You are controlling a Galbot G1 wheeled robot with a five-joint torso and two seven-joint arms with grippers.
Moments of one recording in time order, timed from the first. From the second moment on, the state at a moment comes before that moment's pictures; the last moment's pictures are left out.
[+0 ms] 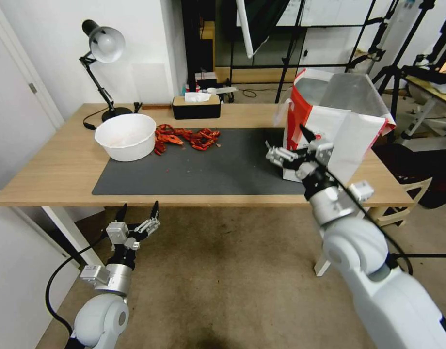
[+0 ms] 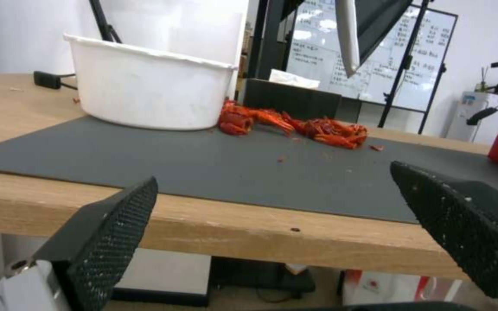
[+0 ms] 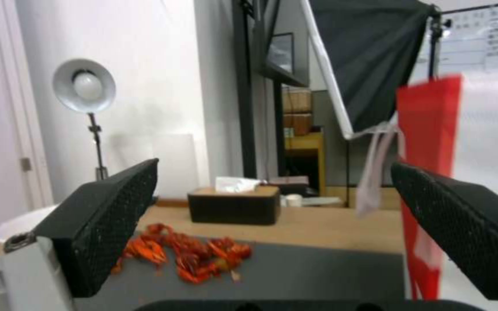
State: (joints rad) left arm 1.52 -1.30 -0.54 -1.89 -0.50 -0.26 0.06; right arm -1.19 1.12 0.30 2.18 0.45 -0.07 0.14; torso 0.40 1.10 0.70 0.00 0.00
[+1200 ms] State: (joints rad) left arm 1.53 -1.31 -0.55 -1.85 -0.44 -0.33 0.11; right arm -1.52 1.34 0.15 1.99 0.08 0.20 0.43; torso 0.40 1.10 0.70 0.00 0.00
